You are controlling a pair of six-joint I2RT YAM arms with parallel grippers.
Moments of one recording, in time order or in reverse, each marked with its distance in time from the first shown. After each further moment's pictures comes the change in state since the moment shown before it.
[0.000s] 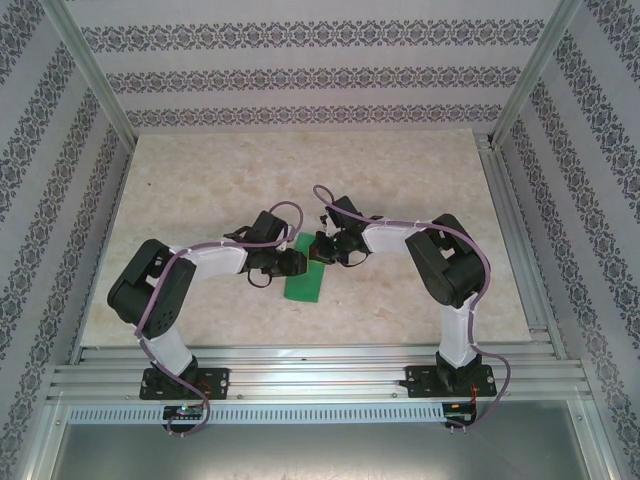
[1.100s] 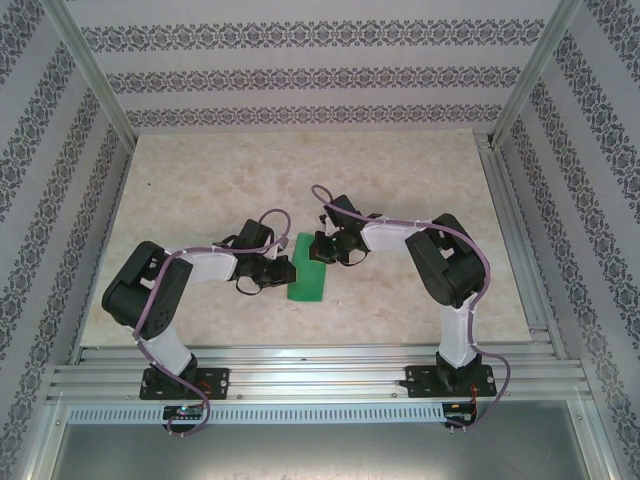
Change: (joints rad) left arm 0.055 -0.018 -0.136 0.112 0.195 -0.024; right arm 0.005 0.003 0.027 -0.050 0.026 -0.020
